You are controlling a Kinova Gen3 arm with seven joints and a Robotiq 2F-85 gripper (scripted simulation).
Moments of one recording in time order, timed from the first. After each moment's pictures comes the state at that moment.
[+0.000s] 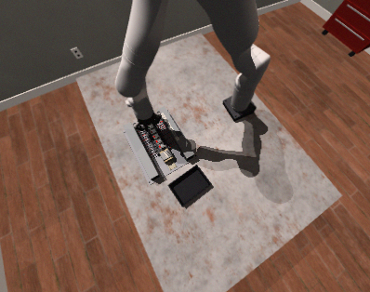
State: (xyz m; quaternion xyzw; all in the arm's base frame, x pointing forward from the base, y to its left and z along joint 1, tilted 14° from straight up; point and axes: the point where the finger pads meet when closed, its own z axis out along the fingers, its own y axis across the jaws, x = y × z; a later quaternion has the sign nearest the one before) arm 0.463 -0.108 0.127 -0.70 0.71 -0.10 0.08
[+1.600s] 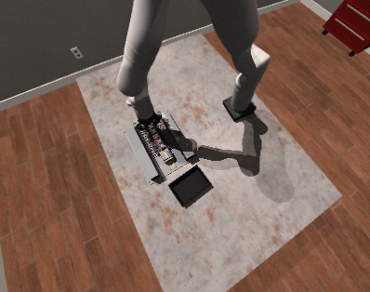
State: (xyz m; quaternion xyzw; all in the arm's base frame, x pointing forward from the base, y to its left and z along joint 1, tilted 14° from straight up) arm 0.462 -0.108 0.127 -0.70 0.71 -0.10 0.08
